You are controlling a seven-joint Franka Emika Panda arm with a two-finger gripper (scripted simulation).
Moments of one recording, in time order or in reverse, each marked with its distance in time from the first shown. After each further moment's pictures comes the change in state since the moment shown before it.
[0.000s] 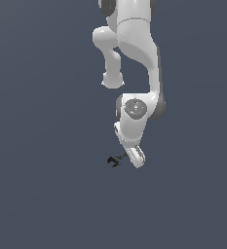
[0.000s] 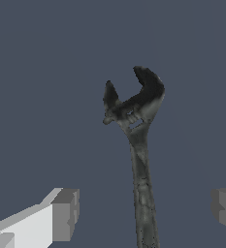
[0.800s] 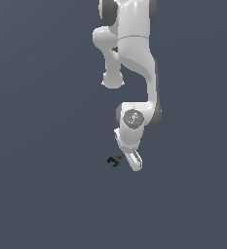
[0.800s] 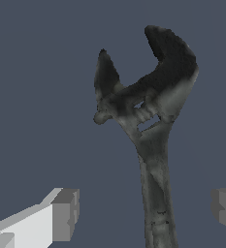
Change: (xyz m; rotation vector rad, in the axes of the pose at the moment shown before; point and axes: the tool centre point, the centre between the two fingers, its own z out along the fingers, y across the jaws) arm 0.000 0.001 0.047 -0.001 0.000 0.005
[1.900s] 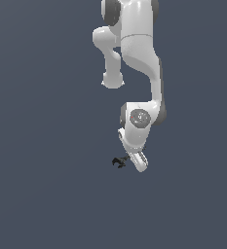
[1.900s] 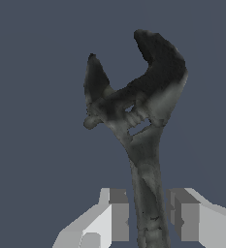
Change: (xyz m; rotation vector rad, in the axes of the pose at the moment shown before) arm -0.016 -0.012 -0.006 0.001 0.002 0.005
